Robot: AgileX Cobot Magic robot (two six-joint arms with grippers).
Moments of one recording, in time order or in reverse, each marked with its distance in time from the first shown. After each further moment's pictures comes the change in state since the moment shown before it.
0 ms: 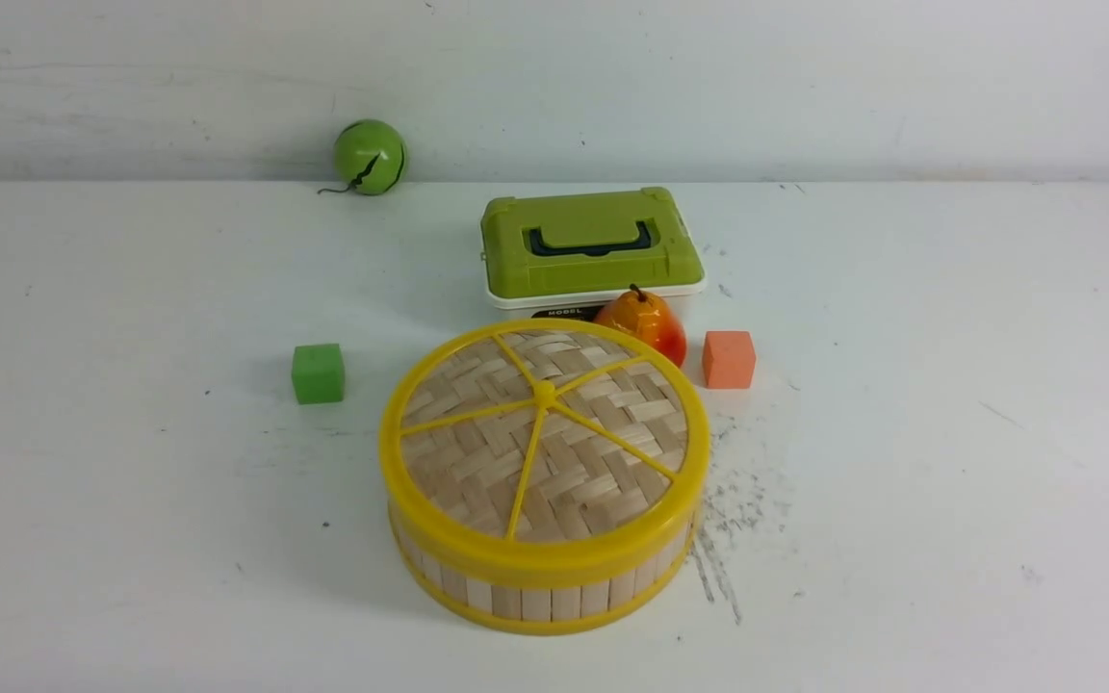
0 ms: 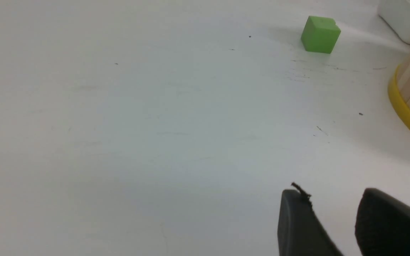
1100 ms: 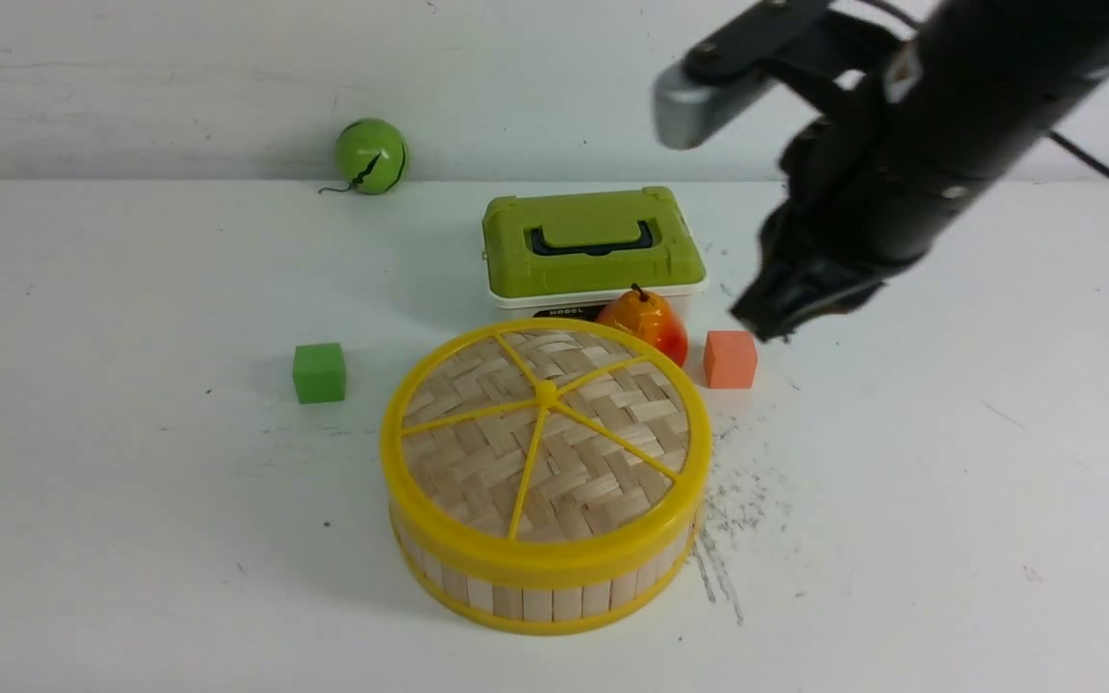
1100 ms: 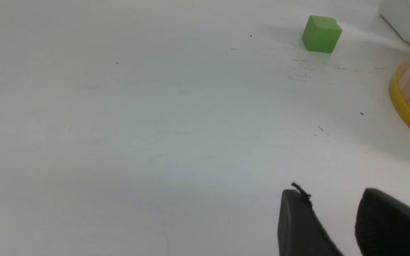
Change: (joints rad) right arm 0.582 1.345 -1.174 -0.504 0.613 0.095; left arm 0.000 0.000 0.000 0.000 0.000 0.000
